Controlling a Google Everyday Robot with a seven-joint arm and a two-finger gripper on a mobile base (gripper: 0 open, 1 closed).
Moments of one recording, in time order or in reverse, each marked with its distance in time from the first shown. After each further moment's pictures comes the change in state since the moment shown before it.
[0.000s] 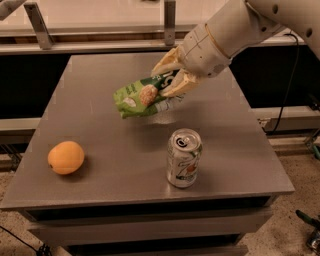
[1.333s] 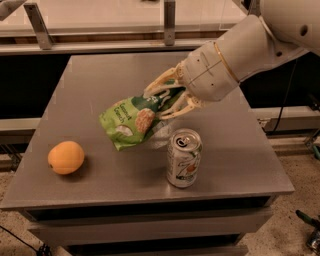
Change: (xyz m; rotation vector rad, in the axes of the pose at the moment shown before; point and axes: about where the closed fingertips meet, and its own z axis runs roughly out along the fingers) arm -0.050 0.054 -0.005 0.016 -0.123 -0.230
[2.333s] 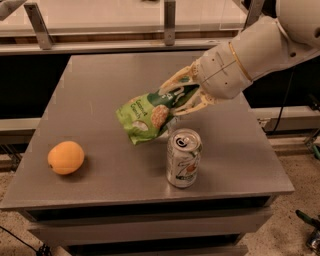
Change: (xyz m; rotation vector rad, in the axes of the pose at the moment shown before) arm 0.032 0.006 -0.016 0.024 0.048 0.002
